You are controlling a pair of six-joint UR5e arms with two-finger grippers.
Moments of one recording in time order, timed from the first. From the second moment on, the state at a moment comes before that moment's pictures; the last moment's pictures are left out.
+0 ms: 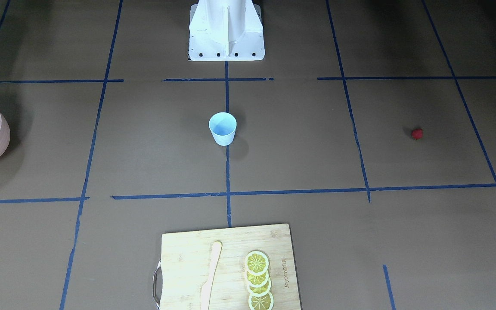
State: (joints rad) left arm -1.55 -1.48 -1.75 -1.34 -2.36 0.19; right arm 1.43 -1.76 1.86 -1.54 2.33 0.18
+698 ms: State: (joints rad) left arm -1.56 -1.45 -1.79 -1.34 -2.36 0.19; right arm 1.26 -1.76 1.87 -1.35 2.34 0.44
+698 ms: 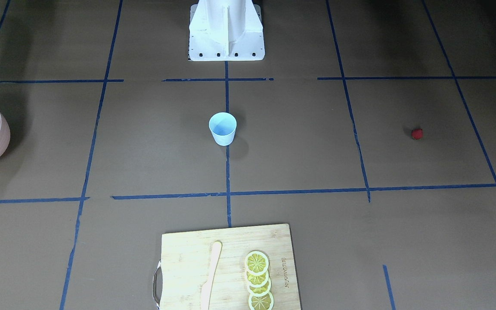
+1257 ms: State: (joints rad) left arm -1.56 -1.45 -1.79 -1.34 -2.36 0.19; right arm 1.18 -1.76 1.85 -1.30 2.30 0.56
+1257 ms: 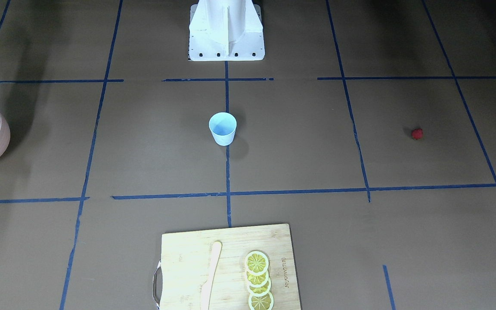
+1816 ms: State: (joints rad) left arm -1.56 -1.45 -1.80 -1.34 -2.36 0.19; right arm 1.17 -1.76 1.80 -1.30 2.30 0.62
